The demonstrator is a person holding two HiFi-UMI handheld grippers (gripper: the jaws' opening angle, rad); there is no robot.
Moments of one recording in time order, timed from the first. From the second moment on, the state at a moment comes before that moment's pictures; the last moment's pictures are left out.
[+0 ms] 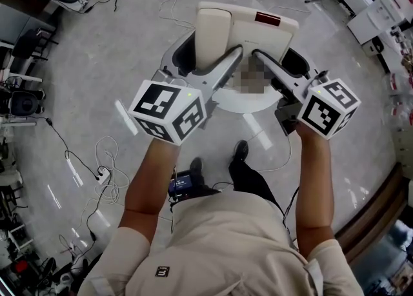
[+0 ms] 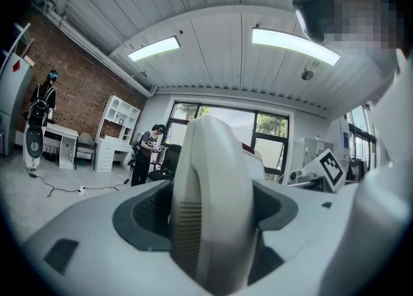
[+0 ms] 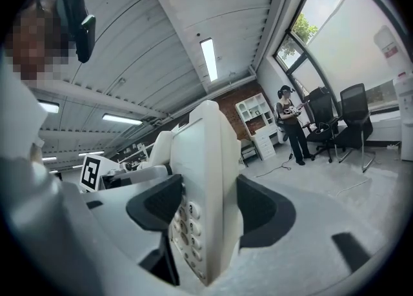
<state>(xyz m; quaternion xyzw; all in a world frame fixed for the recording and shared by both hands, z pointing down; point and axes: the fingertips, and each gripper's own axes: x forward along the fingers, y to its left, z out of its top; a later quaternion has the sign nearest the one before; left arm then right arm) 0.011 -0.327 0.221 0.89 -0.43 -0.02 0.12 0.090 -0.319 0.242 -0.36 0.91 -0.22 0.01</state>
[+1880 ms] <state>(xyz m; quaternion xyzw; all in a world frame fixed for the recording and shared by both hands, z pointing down) 0.011 -0.418 0.440 0.86 -0.44 0.06 0.24 0.090 -0.405 0.458 -0.35 0.87 -0.35 -0.01</state>
